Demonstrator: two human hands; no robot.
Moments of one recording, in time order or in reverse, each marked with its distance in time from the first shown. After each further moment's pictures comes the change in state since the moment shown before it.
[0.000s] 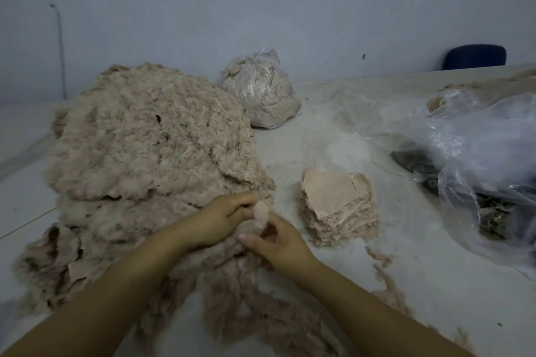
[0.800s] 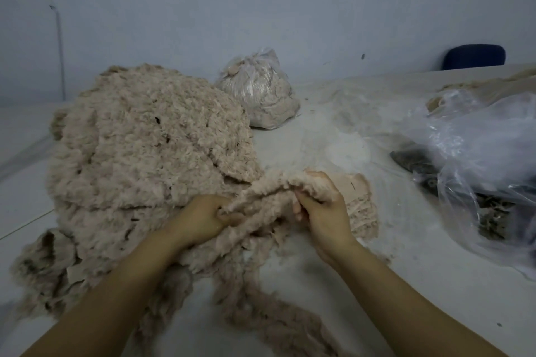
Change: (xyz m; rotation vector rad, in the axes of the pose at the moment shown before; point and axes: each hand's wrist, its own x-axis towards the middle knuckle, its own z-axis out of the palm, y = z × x) left_hand -0.006 -0.033 -0.007 0.155 0.139 -0.311; right_hand 0.006 -0.023 -0.045 0.454 0.385 -0.130
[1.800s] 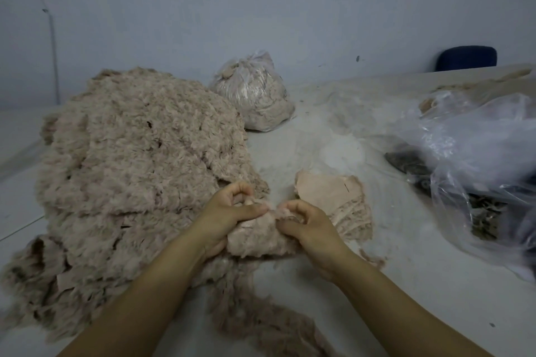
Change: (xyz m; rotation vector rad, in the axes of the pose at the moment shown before) left_hand 0.000 0.058 0.026 -1.192 0.037 -0.048; right_hand -0.010 0.010 -0.010 -0.213 -0.161 0.253
